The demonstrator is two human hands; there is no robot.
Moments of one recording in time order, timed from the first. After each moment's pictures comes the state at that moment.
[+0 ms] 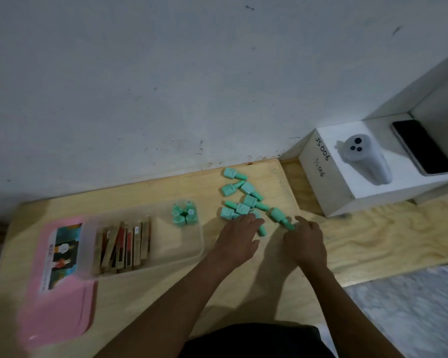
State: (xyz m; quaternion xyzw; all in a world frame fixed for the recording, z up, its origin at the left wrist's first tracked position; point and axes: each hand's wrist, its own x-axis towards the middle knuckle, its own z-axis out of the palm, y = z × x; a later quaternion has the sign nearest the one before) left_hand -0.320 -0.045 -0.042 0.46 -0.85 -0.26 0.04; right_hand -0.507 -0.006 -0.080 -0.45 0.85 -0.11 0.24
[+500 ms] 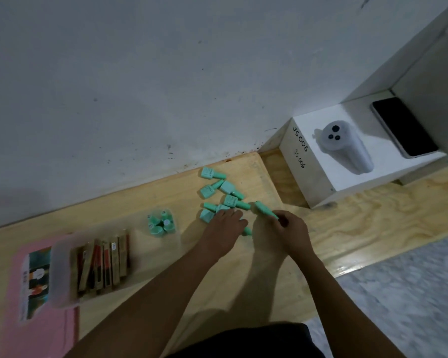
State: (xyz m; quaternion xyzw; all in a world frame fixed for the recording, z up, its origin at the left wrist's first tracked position) left_hand -0.344 -0.087 -0.080 0.34 -0.94 -0.08 -0.05; right_hand -0.530 -0.024 -0.088 -0.43 0.80 -0.26 0.34
